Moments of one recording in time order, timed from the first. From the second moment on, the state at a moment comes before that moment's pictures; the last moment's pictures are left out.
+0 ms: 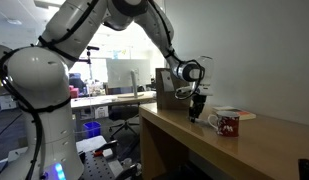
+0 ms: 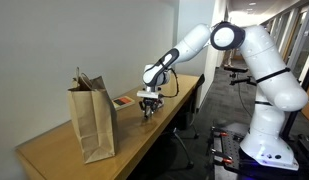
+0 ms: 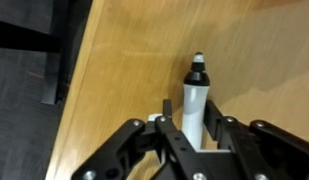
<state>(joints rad) -0.01 0.59 -0.12 -1.84 0.35 2.37 1.01</state>
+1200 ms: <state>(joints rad) -0.25 0.31 -0.11 -1.78 0.72 1.78 0.57</state>
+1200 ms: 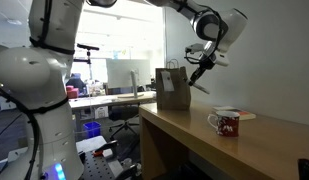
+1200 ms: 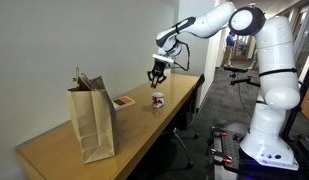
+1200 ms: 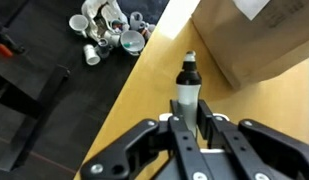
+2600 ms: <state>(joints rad) -0.44 0.73 -0.18 -1.39 0.93 1.49 0.48</state>
